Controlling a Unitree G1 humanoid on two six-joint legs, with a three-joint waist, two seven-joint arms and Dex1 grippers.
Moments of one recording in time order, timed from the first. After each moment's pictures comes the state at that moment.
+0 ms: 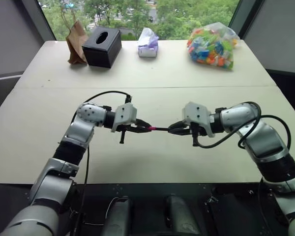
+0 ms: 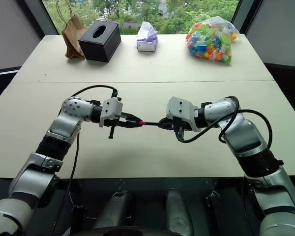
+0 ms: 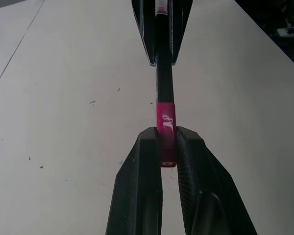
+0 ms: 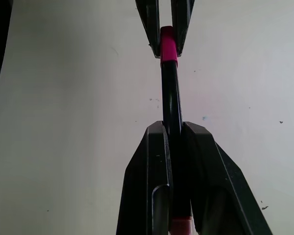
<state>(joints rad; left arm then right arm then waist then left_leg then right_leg) -0.72 0.45 -0.24 0.35 -0.15 -0.07 -1.36 -0.59 -0.75 0.25 -0.22 0.17 0.53 1.18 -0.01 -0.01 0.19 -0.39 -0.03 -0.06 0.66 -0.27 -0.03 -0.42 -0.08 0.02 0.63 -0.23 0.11</state>
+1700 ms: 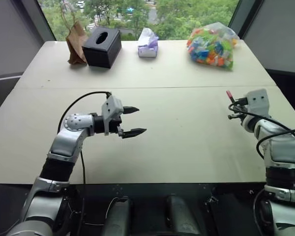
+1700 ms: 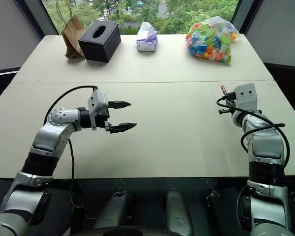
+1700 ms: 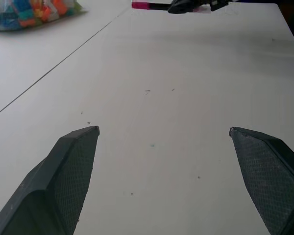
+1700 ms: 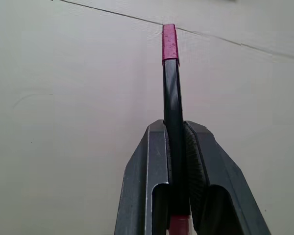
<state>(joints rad) -0.53 0.50 -0.10 0.06 -0.30 0.28 -1.08 -0.43 -0.53 -0.34 0.05 0.11 0.81 0.29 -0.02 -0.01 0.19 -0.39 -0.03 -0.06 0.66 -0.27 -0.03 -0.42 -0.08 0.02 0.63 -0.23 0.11</state>
